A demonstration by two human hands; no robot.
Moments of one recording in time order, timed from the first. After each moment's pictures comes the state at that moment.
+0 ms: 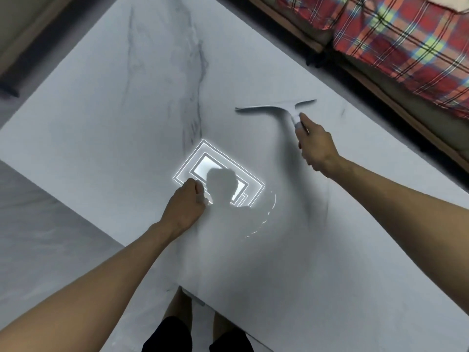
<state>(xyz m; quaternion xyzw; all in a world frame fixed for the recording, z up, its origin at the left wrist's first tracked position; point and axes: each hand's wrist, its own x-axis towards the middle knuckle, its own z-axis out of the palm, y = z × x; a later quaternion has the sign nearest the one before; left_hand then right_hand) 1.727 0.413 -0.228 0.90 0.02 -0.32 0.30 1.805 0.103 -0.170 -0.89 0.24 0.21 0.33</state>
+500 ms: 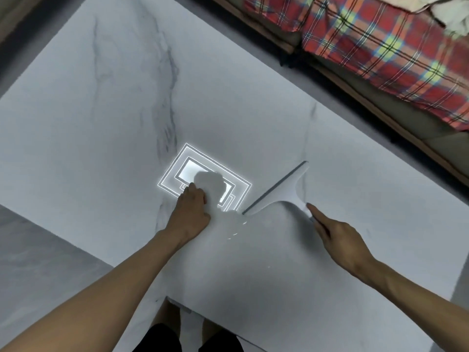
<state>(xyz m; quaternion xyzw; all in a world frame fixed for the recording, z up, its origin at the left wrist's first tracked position) 1.718 0.360 -0.228 0.90 -0.08 -0.36 0.25 1.591 0.035 -0.148 -0.92 0.17 0.31 0.18</state>
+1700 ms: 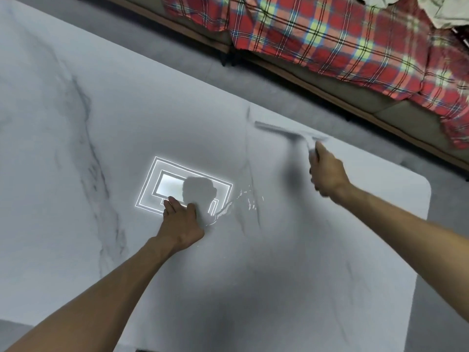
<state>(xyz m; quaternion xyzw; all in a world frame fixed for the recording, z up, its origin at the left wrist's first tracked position) 1.740 0.229 -0.235 0.86 -0.14 -0.49 0.10 1.697 -0.090 -0.147 -0.83 0.44 0.17 0.29</state>
